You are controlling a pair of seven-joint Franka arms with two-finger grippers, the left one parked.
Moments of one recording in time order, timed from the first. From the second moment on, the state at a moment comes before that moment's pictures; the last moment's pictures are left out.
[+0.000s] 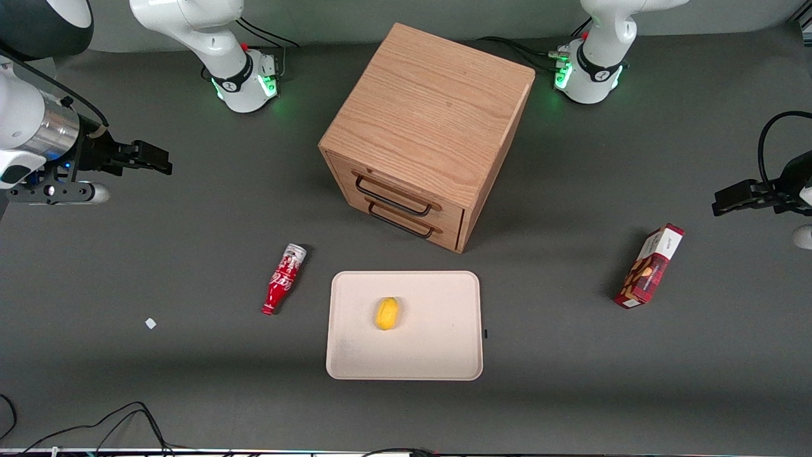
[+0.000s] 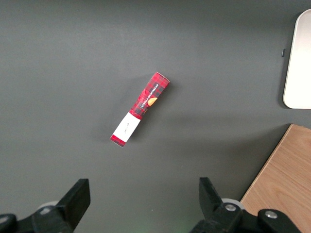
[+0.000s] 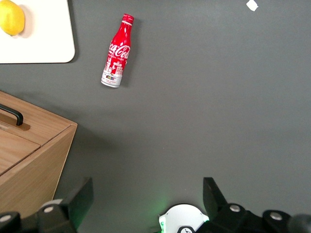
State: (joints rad) arm 0.10 0.00 0.00 -1.62 0.05 1.44 0.14
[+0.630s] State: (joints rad) arm 0.10 0.02 0.00 -1.62 0.05 1.45 0.14
